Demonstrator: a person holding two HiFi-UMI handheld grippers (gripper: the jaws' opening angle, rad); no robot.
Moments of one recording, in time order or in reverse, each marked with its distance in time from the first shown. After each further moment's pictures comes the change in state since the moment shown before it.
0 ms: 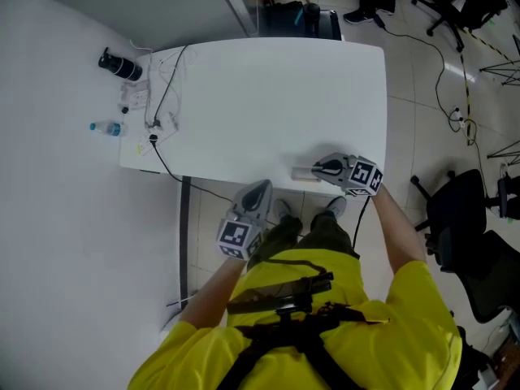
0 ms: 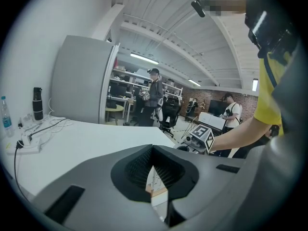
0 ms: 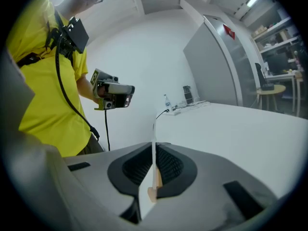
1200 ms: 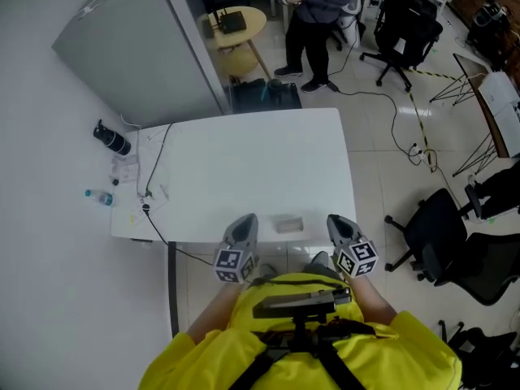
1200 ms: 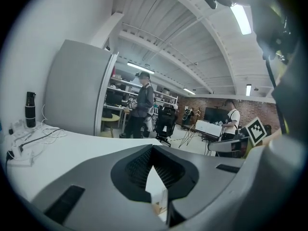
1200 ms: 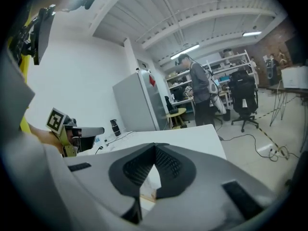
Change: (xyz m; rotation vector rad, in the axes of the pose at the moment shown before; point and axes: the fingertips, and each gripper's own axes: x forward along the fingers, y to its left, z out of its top) left arm 0.012 0.021 0.039 0.024 -0.115 -0.067; right arm -0.137 0.047 0.058 0.382 -0.361 -0.998
